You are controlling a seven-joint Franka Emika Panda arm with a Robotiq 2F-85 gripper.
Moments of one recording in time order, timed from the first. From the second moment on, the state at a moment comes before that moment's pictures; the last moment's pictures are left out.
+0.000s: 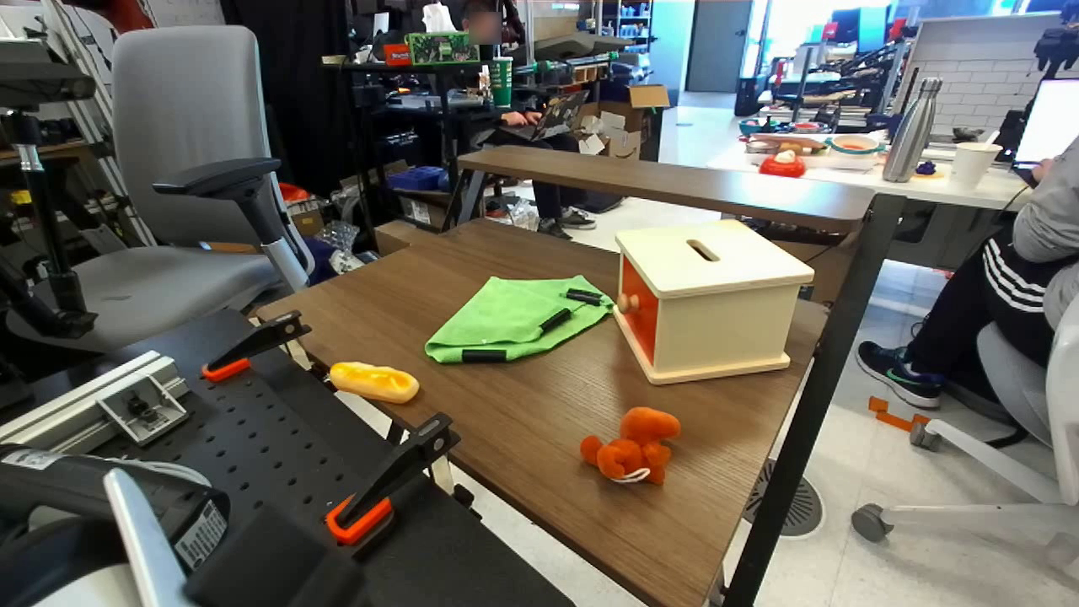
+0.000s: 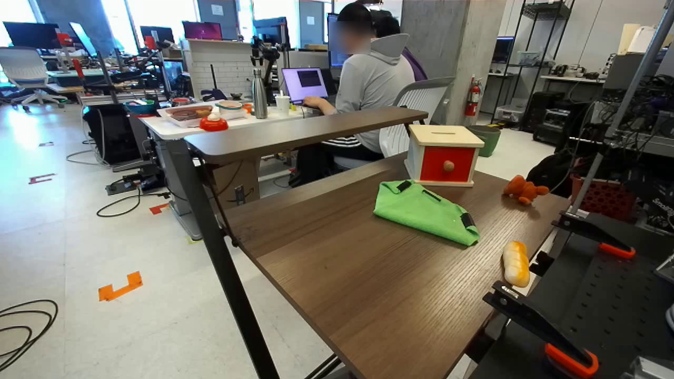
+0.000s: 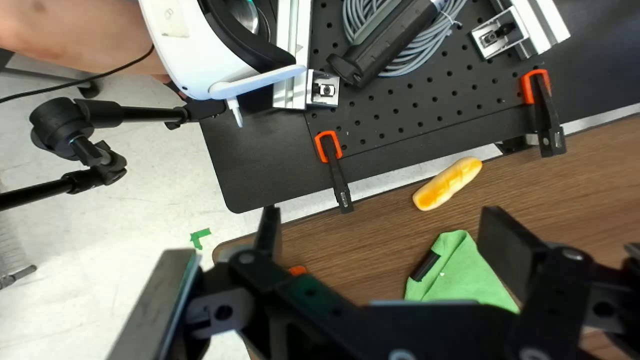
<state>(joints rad) -0.16 -0.55 -0.11 -2.54 -0.13 1.79 0.03</state>
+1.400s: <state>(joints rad) -0.05 0.19 -0.03 -2.37 0.05 2.64 0.21</state>
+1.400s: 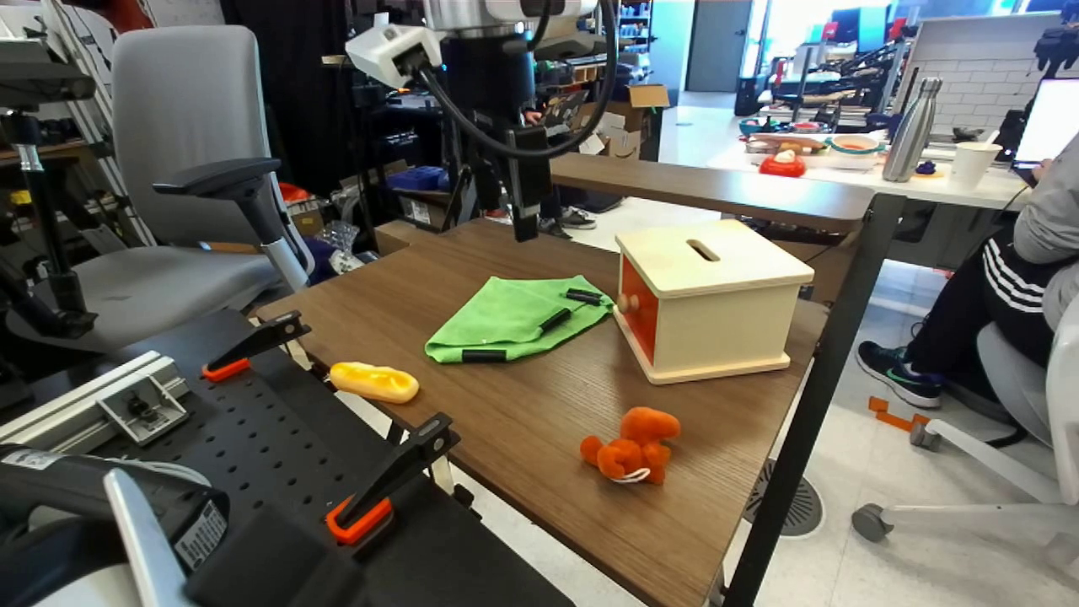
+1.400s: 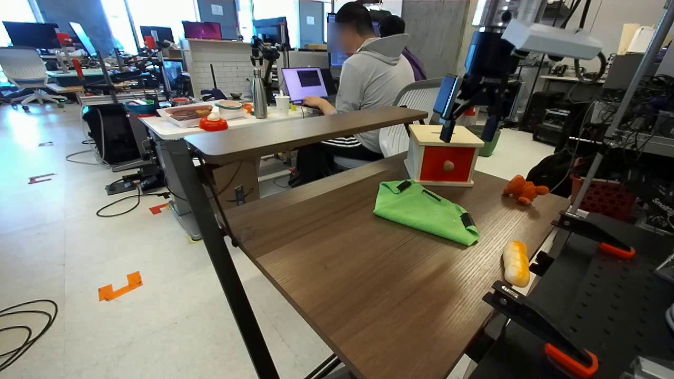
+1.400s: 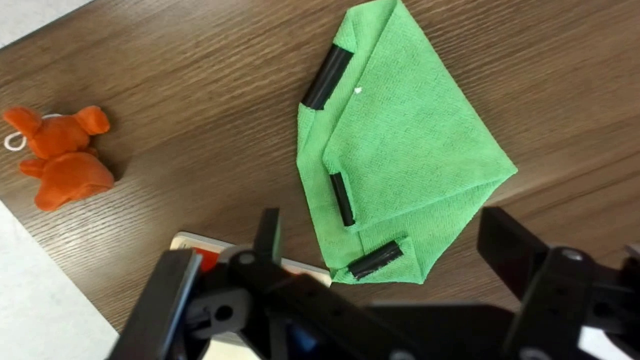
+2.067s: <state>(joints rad) -0.05 0.42 -0.04 -2.20 0.05 2.64 0.21</state>
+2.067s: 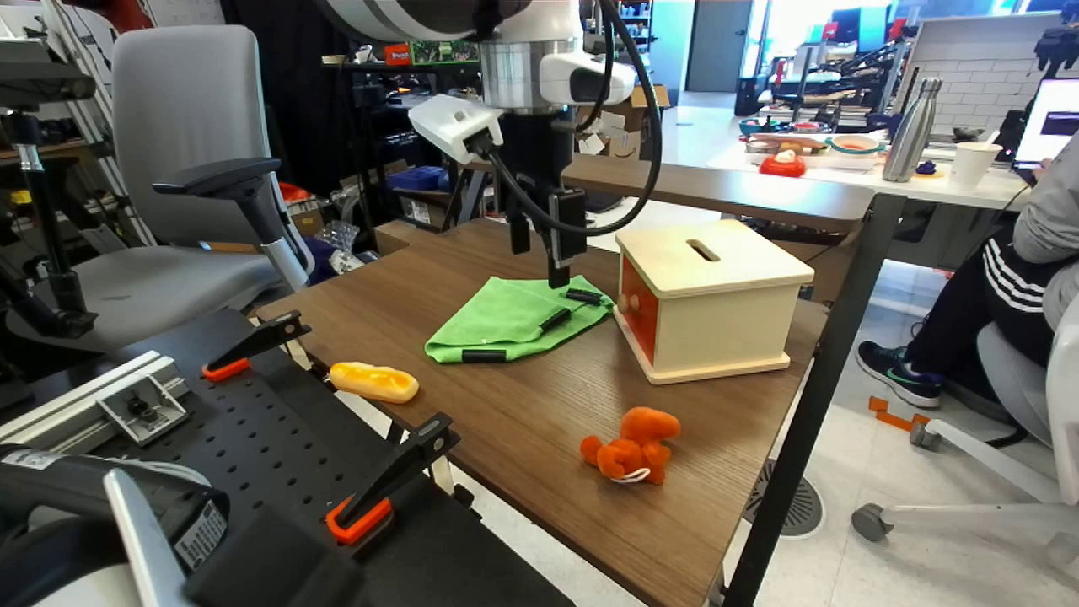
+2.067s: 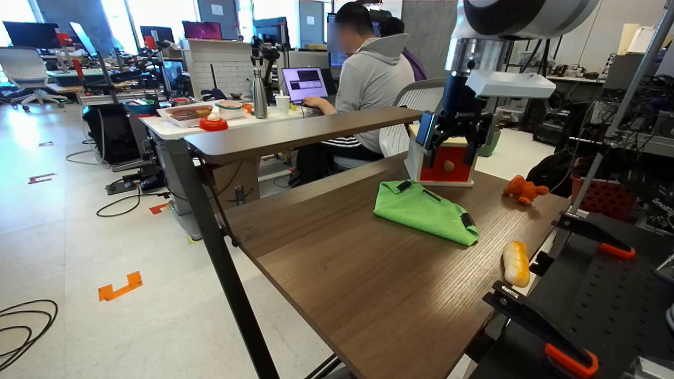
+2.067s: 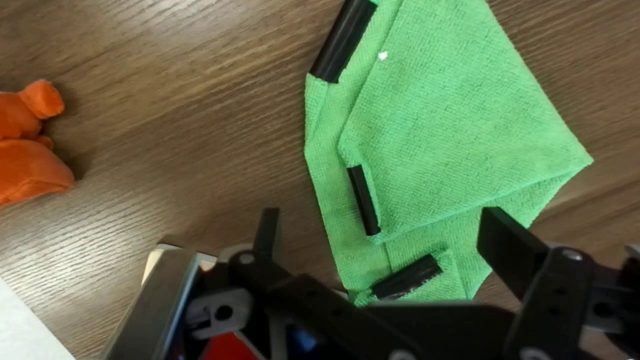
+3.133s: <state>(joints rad) -0.05 0.58 -0.05 -2.12 0.05 2.69 0.21</state>
